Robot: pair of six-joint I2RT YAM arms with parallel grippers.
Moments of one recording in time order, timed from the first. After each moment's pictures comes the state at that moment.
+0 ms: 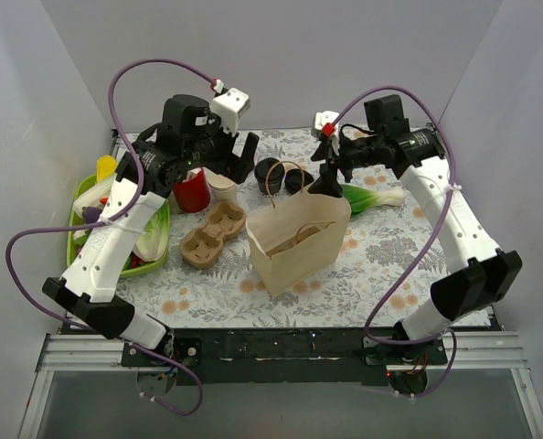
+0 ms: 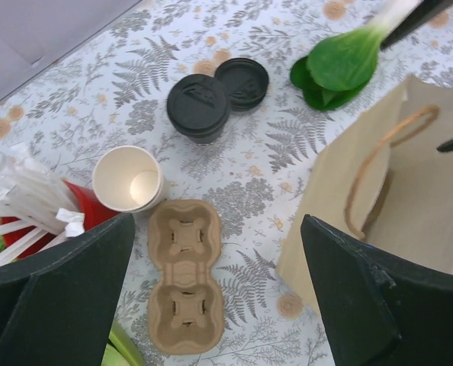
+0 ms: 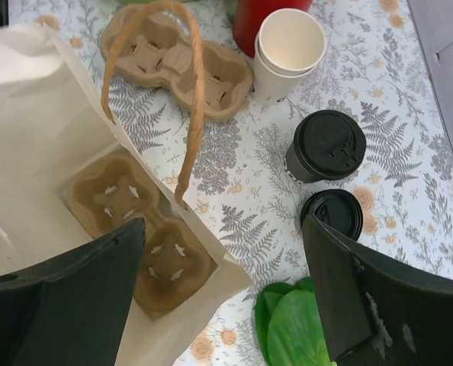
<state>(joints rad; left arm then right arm) -0.56 1.47 1.90 -0.94 0.07 0.08 0.39 1.53 1.74 -0.92 -0.85 -0.70</state>
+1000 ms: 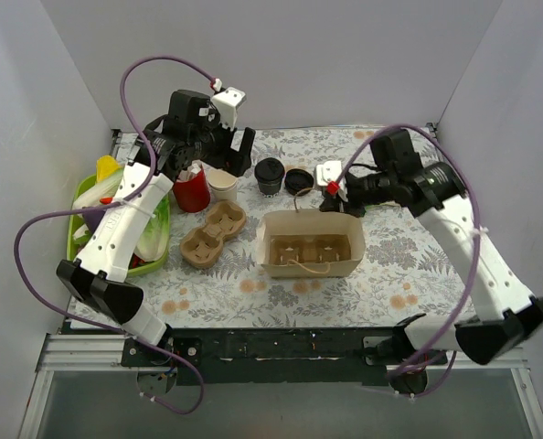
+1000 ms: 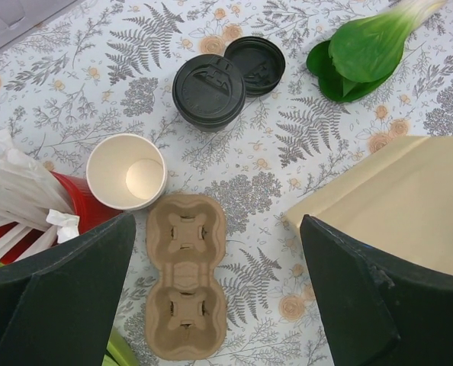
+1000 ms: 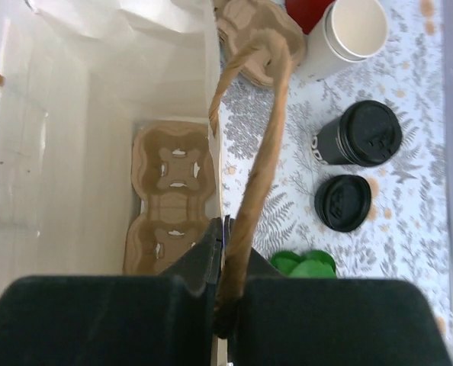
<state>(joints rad) -0.45 1.56 1.89 -0.93 0.14 0.06 0.50 1.38 1.61 -1.12 -0.76 -1.00</state>
